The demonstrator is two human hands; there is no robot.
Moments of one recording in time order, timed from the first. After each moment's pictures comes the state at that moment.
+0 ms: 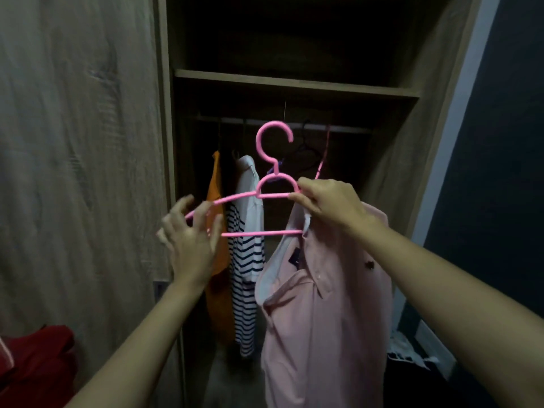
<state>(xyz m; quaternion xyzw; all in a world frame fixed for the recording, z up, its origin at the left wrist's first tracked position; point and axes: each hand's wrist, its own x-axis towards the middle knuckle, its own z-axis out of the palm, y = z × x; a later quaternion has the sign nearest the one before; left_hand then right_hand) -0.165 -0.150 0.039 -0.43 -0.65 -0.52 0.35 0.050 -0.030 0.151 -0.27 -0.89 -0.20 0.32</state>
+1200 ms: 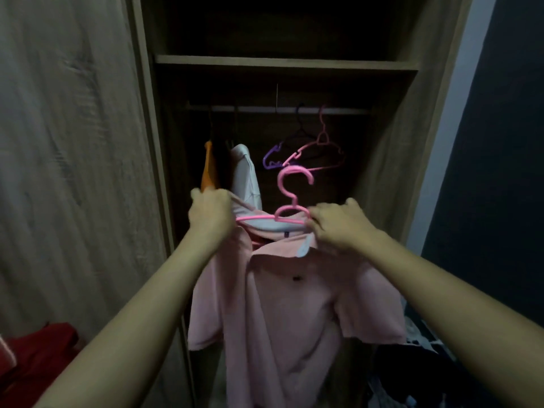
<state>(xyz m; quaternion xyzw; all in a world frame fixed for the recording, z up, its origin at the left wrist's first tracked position) -0.138 -0.119 0.106 -0.49 -0.81 -0.22 0.22 0.077 -0.014 0.095 -0.37 -0.90 -0.17 0.13</state>
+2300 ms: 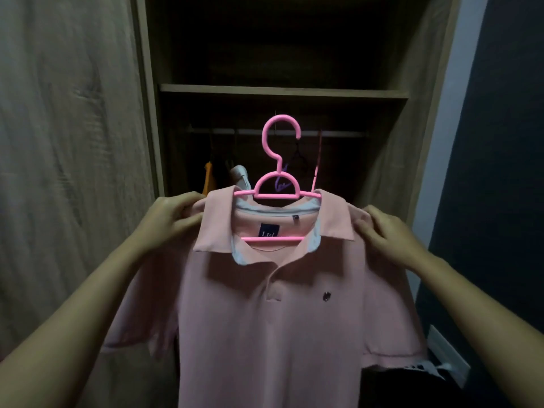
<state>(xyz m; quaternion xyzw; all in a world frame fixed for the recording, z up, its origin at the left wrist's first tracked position) -0.210 -0.159 0.127 -0.70 -0.55 -0.42 0.16 0.162 0.017 0.104 -0.36 -0.87 0.01 0.35</state>
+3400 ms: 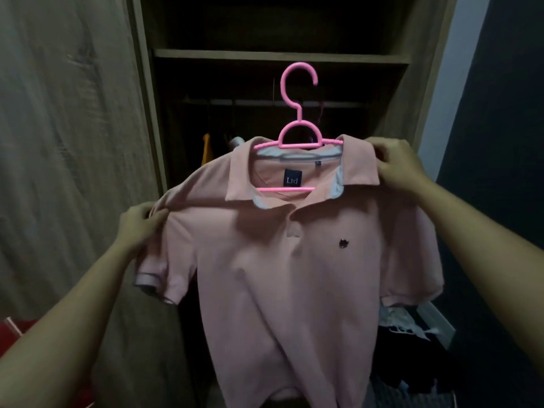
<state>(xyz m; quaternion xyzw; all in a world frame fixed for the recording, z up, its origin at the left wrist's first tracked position) -0.261 -0.169 0.047 -0.43 -0.78 -0.46 0.02 0.161 0.005 0.163 -0.36 -0.83 0.01 0.43</state>
